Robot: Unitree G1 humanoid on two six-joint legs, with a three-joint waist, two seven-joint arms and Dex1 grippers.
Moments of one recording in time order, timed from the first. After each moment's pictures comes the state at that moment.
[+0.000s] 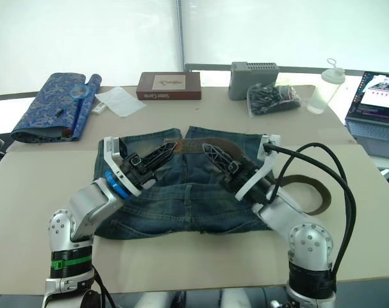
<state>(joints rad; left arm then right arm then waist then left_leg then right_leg) -0.39 0.20 0.24 -0.20 -1.95 0.90 0.27 -0.31 -0.27 -0.17 -0.48 1.36 0.81 0.05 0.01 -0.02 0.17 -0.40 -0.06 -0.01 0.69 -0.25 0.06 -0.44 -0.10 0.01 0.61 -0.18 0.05</state>
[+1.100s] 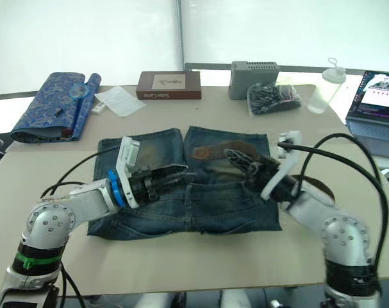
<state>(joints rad) -0.41 0.65 -0.07 -0.46 -1.15 0.81 -0.51 -0.29 -0.70 -0.28 -0.36 1.39 0.89 0.15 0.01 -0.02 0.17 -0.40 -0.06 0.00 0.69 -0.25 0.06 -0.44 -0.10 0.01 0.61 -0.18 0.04</state>
